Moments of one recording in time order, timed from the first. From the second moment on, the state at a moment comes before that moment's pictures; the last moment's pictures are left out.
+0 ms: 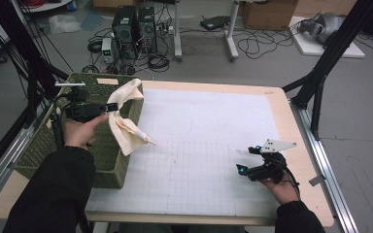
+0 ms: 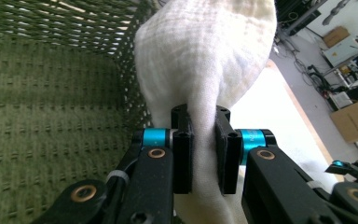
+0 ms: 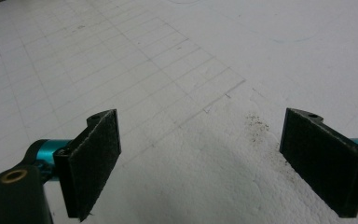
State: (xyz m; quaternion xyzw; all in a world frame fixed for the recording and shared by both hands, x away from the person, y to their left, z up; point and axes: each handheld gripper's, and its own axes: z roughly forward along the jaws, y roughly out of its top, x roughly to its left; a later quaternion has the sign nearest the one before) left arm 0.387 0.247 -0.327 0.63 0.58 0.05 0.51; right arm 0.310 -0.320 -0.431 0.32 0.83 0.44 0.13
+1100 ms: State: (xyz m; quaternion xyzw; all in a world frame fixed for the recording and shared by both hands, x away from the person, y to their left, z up) left arm 0.365 0.310 -0.332 0.65 0.61 0.07 0.45; right arm 0.311 -0.319 -0.432 0.32 0.83 0.43 0.13
